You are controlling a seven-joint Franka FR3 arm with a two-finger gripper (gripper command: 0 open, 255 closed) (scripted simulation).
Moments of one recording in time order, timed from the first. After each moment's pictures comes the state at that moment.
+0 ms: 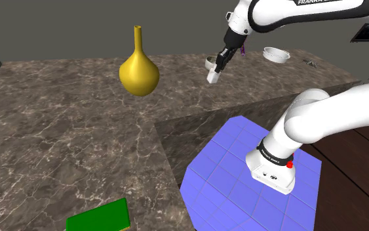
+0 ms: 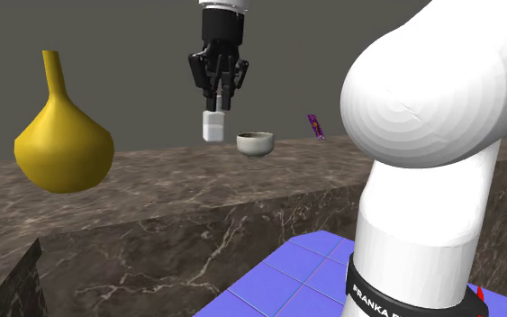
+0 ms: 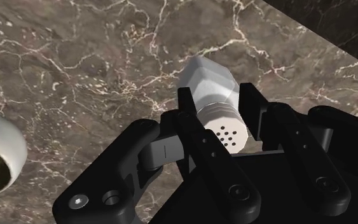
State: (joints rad) arm -0.04 -0.73 -0.09 -2.65 -0.06 2.07 -0.12
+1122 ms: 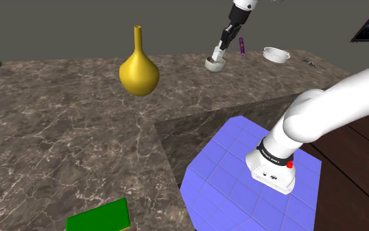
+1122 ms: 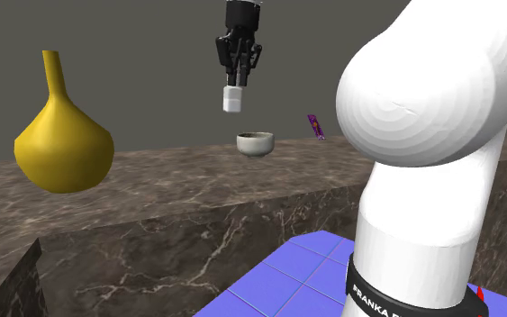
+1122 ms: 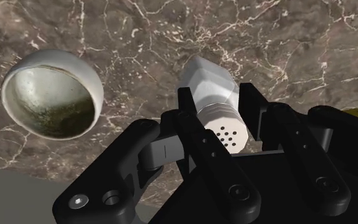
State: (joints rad) arm -0.09 -0.47 -0.27 -2.32 -0.09 2.00 -0.33
